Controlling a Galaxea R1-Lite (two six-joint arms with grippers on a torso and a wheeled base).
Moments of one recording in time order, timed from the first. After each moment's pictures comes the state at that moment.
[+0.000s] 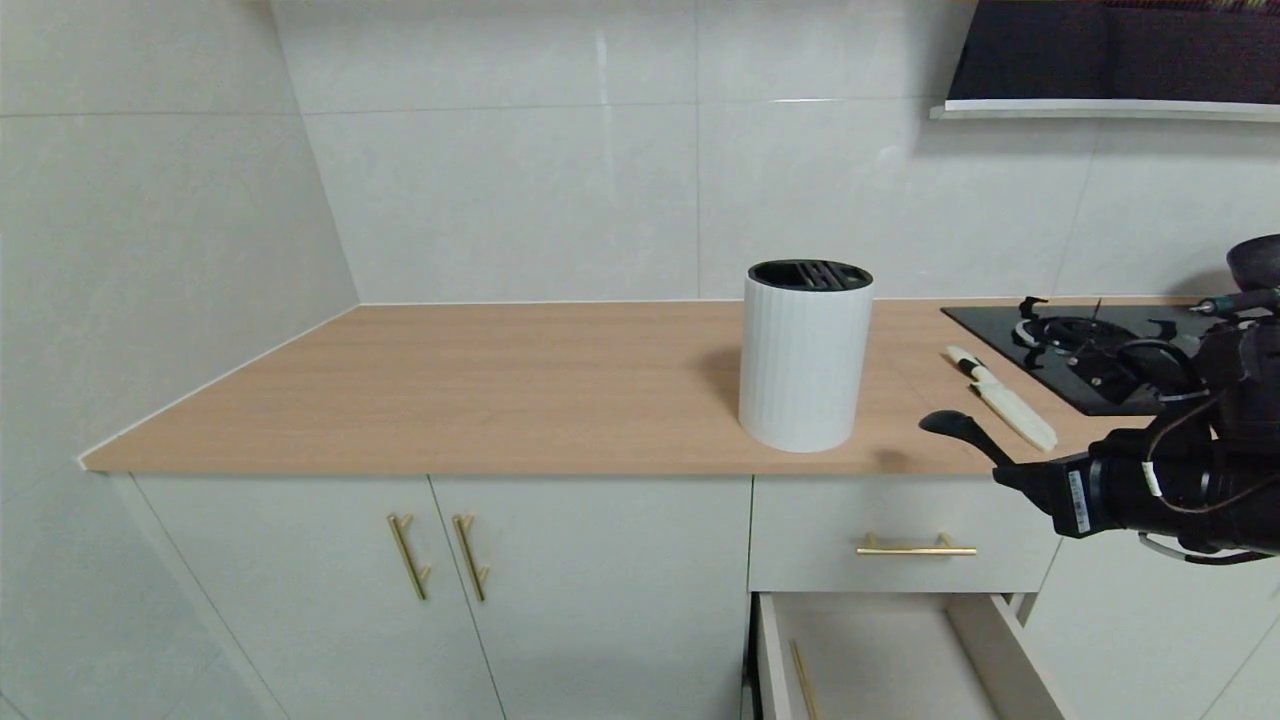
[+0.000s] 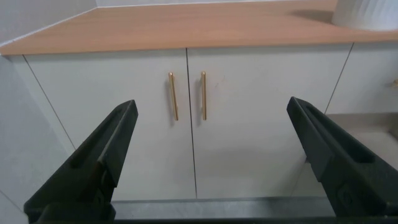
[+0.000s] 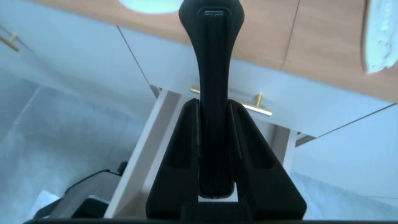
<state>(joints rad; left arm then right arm) 0.00 0.00 0.00 0.00 -0.04 0.01 0.18 1.50 -0.71 -0.25 0.12 -0.05</state>
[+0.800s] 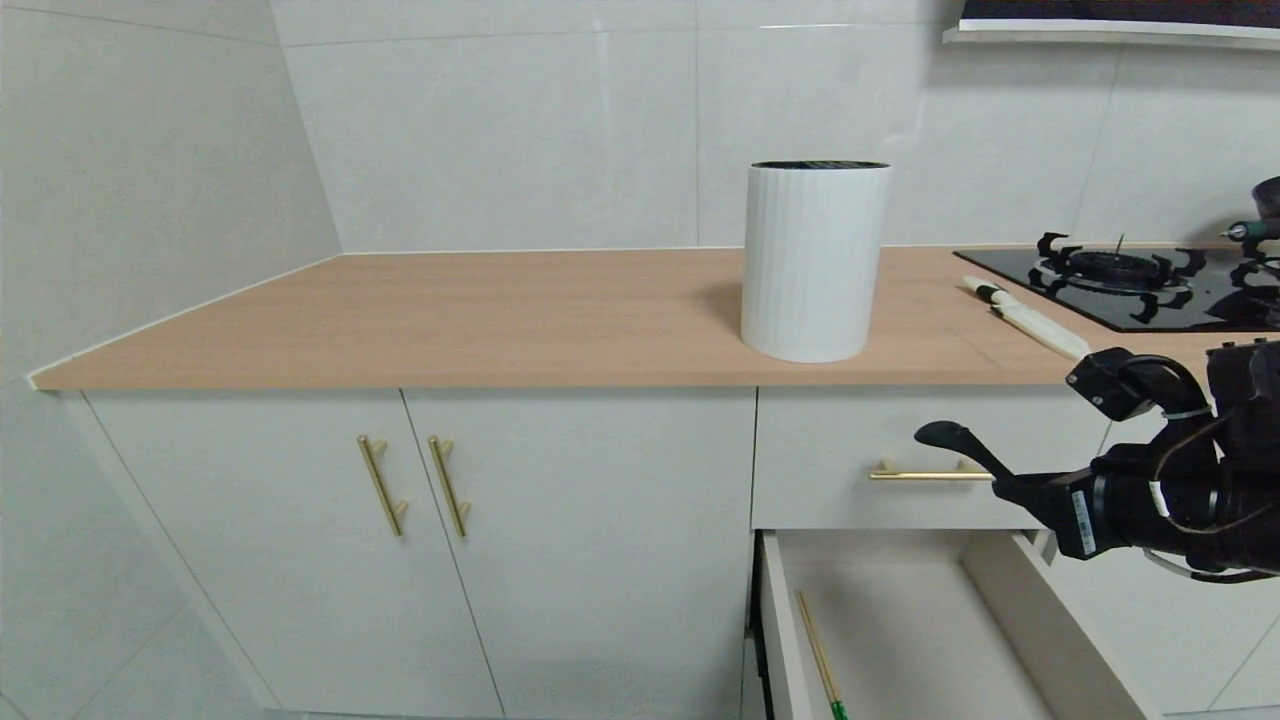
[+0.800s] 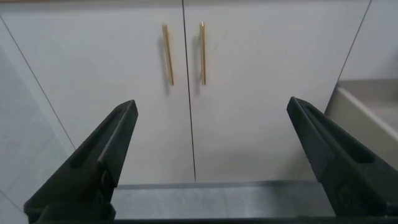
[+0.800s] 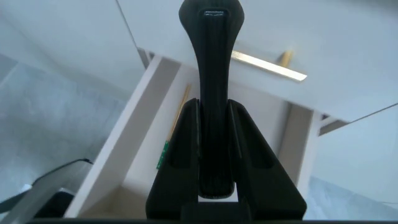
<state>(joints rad) 0.00 0.00 0.00 0.00 -0.04 0.01 0.21 1.48 -0.66 -0.27 0.12 -0.09</state>
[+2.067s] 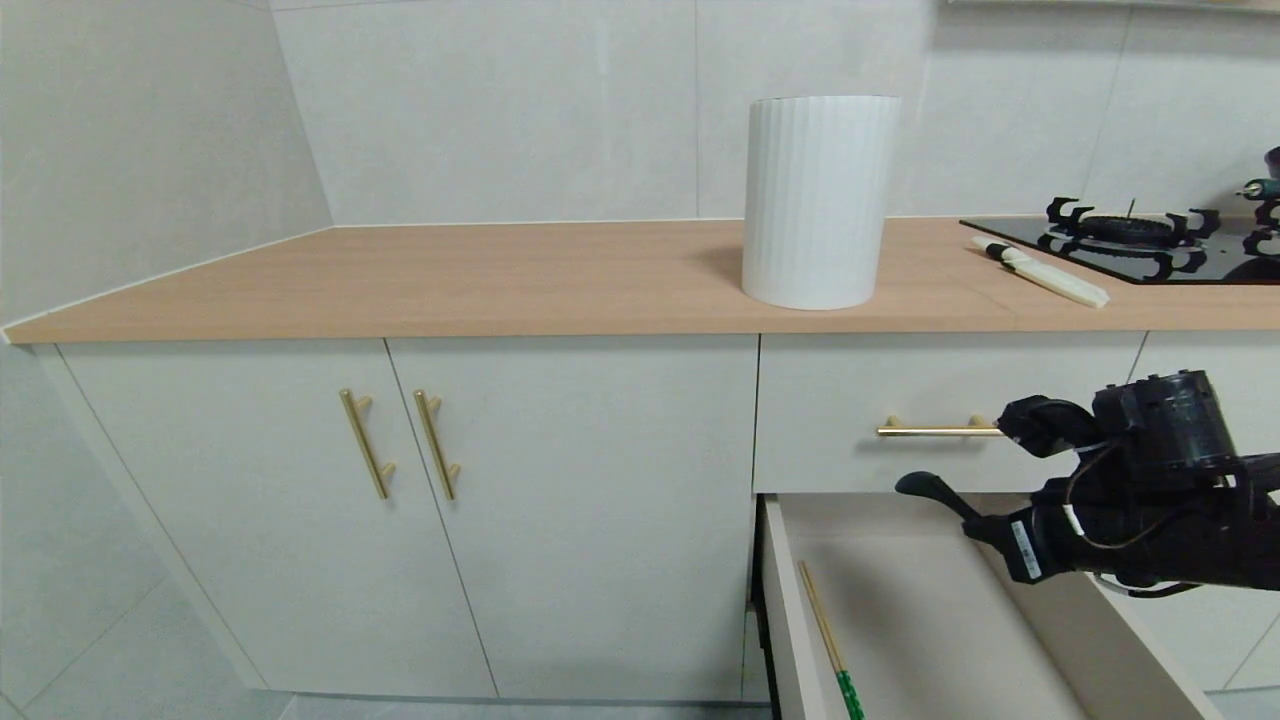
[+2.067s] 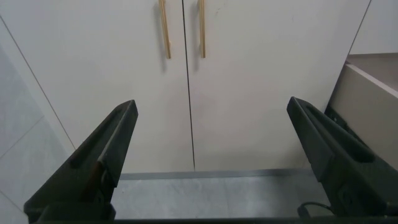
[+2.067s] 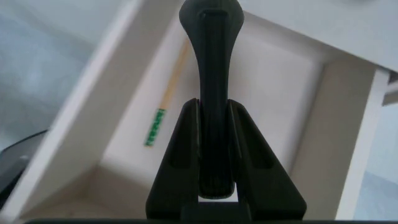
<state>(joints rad) 0.00 0.00 0.00 0.00 -0.04 0.01 0.23 1.68 -0.69 -0.27 0.05 -0.08</state>
